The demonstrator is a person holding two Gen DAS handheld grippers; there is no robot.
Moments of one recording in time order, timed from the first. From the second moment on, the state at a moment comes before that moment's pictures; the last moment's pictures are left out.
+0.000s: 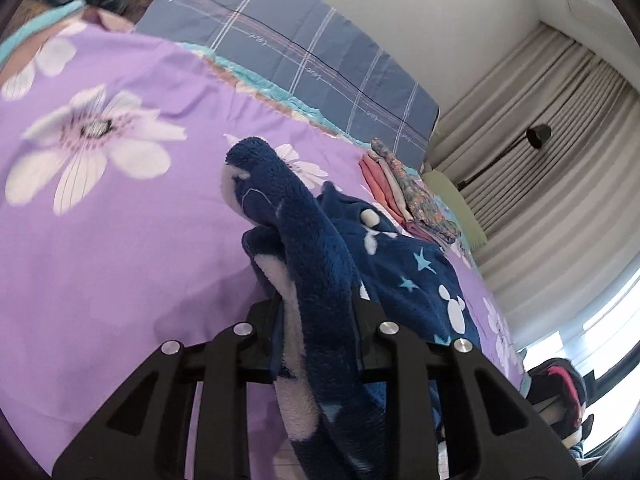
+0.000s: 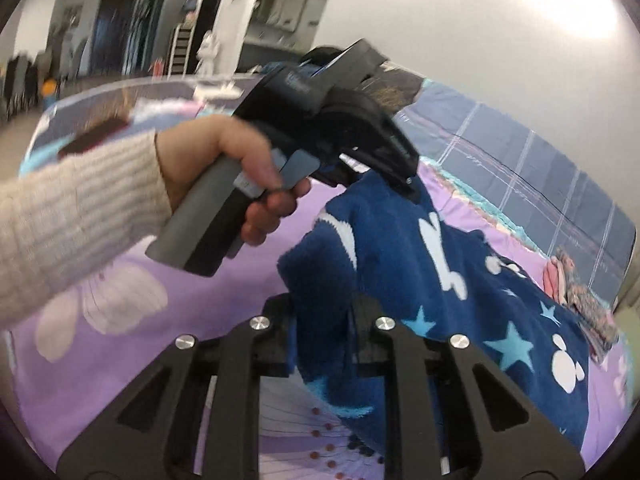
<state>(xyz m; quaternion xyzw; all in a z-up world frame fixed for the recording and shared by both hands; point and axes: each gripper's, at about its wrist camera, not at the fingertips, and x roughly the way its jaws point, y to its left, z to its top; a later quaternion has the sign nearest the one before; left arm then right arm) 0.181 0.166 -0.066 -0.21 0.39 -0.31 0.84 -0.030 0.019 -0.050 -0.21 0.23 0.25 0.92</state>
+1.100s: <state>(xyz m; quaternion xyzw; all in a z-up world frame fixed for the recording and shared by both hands) 0.185 -0.060 0.027 -0.06 0.41 -0.33 0.85 -0.029 -0.204 0.005 0.14 0.20 0.20 0.95</state>
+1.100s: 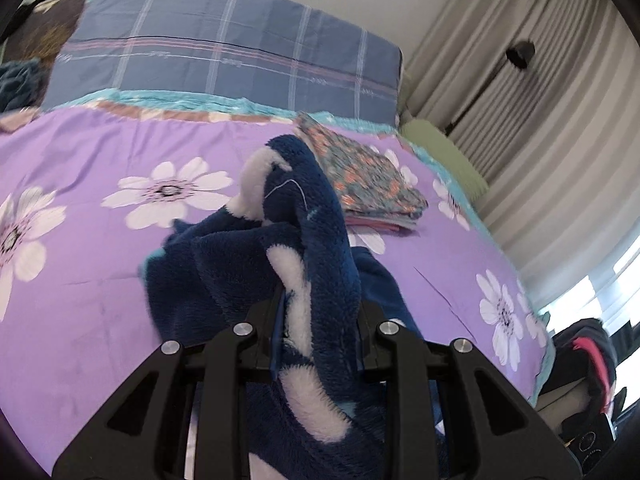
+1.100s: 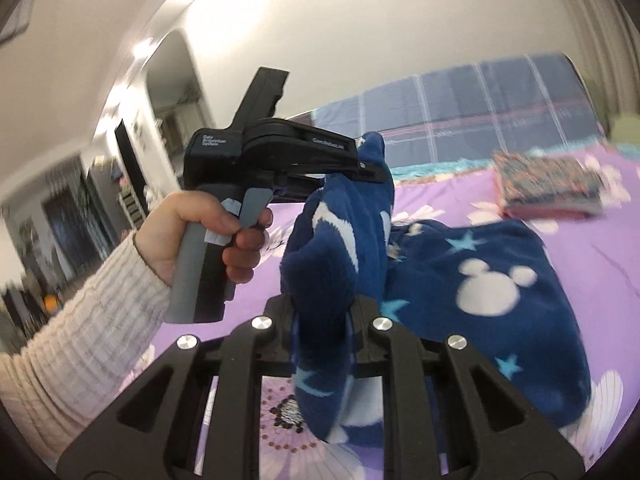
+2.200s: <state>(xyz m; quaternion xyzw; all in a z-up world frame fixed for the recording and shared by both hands) 0.114 -0.161 0.012 0.17 0.33 -0.34 0.86 -0.060 -0.387 -0.125 0.45 0.28 0.13 0.84</state>
